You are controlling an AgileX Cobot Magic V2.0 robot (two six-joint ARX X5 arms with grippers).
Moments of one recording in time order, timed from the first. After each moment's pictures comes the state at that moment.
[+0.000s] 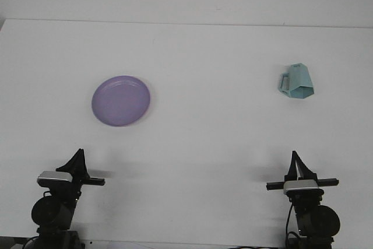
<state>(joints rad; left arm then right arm) 0.01 0.00 0.03 0.04 0.03 0.04 0.04 0.00 0.02 0.01 0.00 -0.21</state>
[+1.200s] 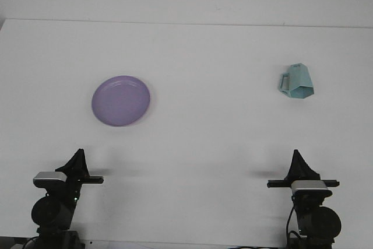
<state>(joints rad) 0.01 0.00 0.03 0.04 0.03 -0.15 0.04 0.00 0.02 0.05 0.01 0.01</state>
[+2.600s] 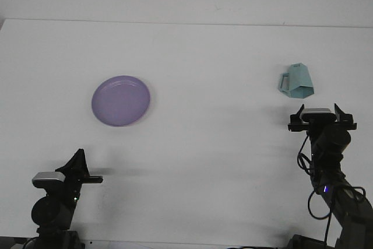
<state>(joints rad) 0.01 0.00 0.03 0.04 0.03 -0.20 -0.25 1.41 0.52 0.73 -0.01 -0.32</state>
